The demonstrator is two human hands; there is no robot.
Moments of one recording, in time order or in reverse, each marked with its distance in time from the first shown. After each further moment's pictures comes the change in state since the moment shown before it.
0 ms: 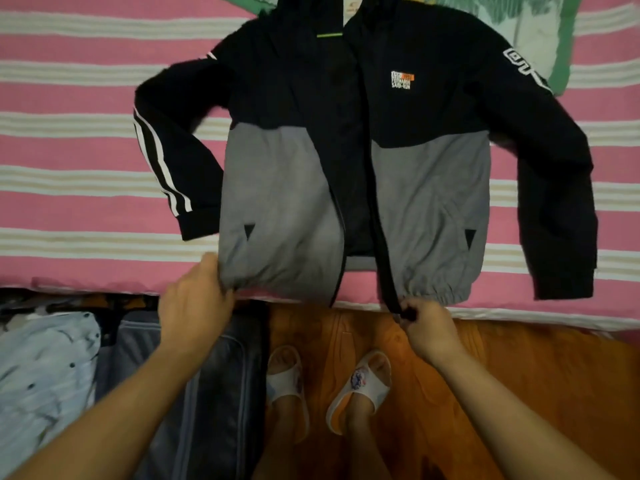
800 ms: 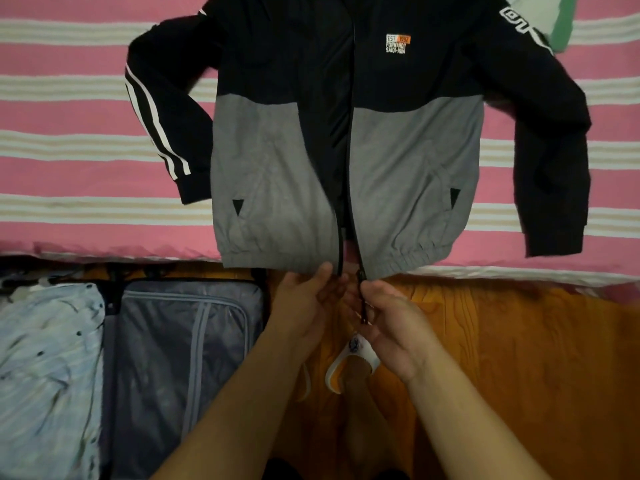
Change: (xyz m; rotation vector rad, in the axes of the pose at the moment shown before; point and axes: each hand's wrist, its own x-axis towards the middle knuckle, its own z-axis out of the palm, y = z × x) left_hand -0.089 0.109 0.031 -1.760 -0.531 -0.732; right_hand -0.093 -0.063 0.025 1.492 -0.278 0.396
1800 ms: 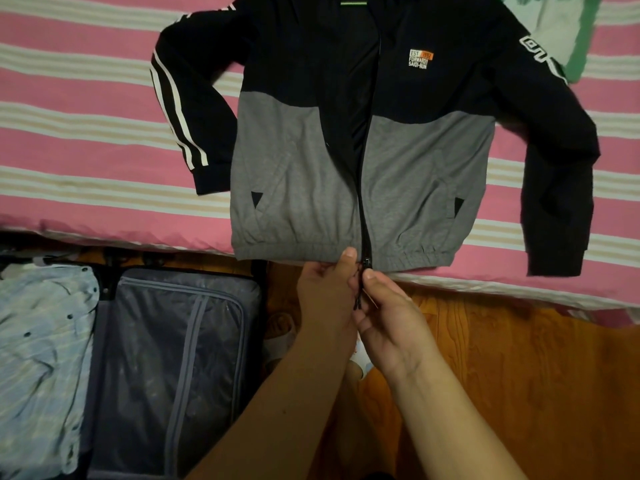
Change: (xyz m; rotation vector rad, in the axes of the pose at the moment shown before) left_hand -0.015 0.001 0.036 -0.124 0.167 0.106; right_hand -0.024 0.001 0.049 0.168 0.059 -0.069
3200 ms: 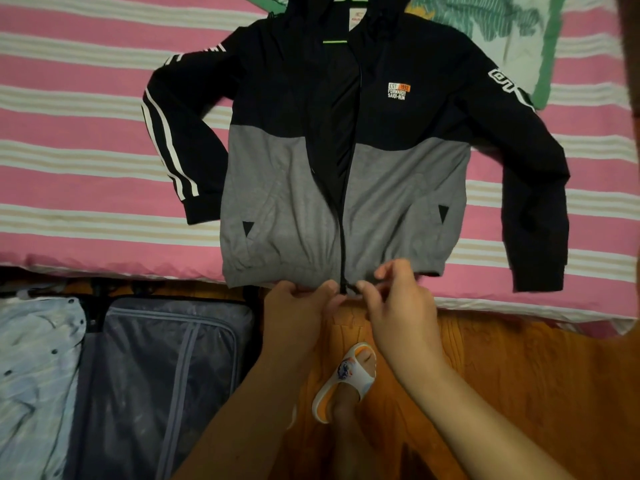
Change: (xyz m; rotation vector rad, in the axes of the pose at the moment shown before) left_hand -0.002 0.036 -0.020 0.403 -0.013 0.101; right_hand 0.004 -0.032 0.000 -1.488 0.094 -0.950
